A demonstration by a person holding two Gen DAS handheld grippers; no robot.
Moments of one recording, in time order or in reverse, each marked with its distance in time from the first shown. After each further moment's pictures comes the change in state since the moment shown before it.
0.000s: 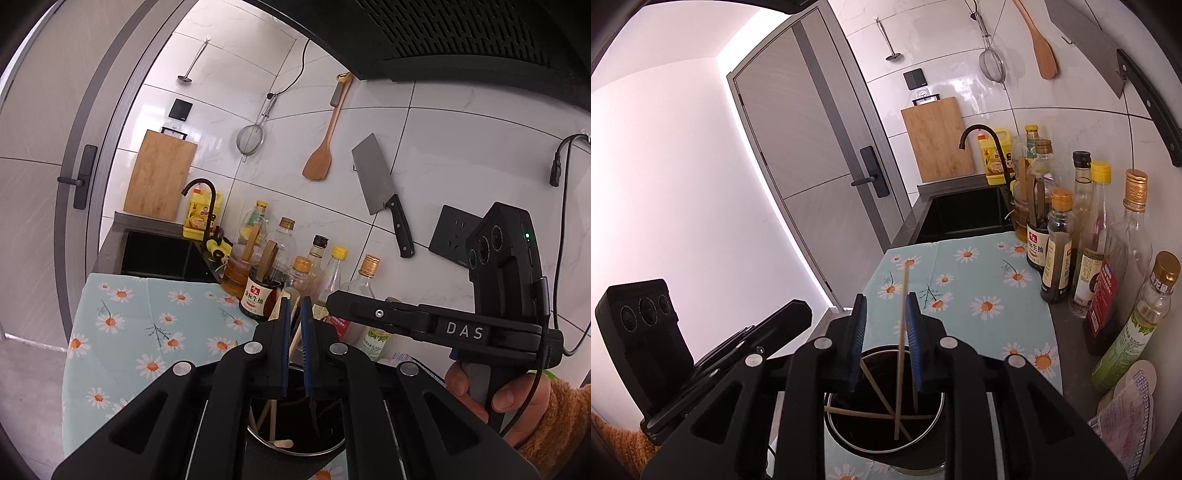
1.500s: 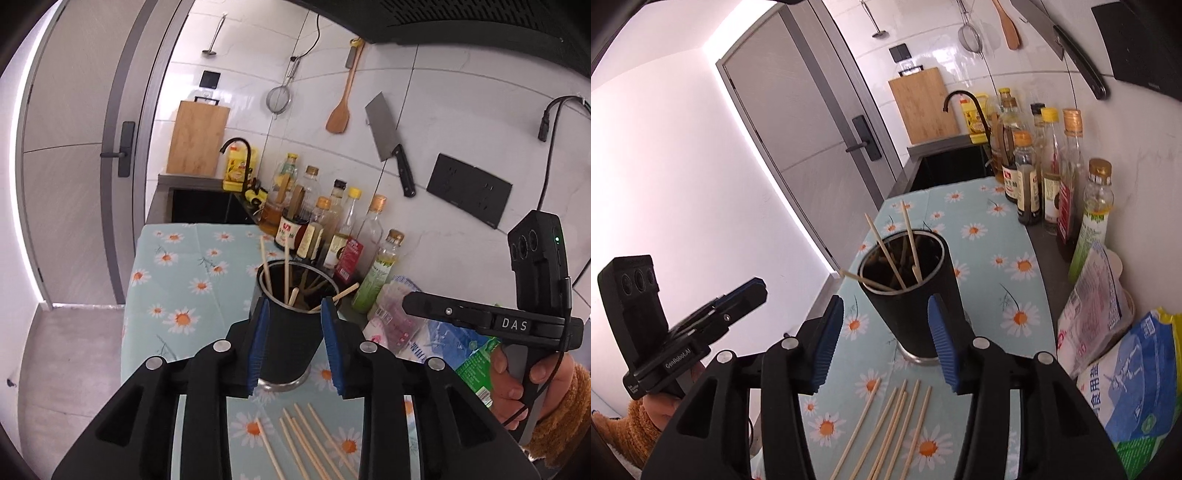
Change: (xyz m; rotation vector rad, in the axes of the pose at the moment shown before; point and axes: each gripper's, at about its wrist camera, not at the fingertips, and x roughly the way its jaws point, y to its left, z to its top) left arm -0.104 -0.041 -0.026 0.013 0.226 0.171; right arm -0.096 0.027 -0.078 0.077 0.163 -0.054
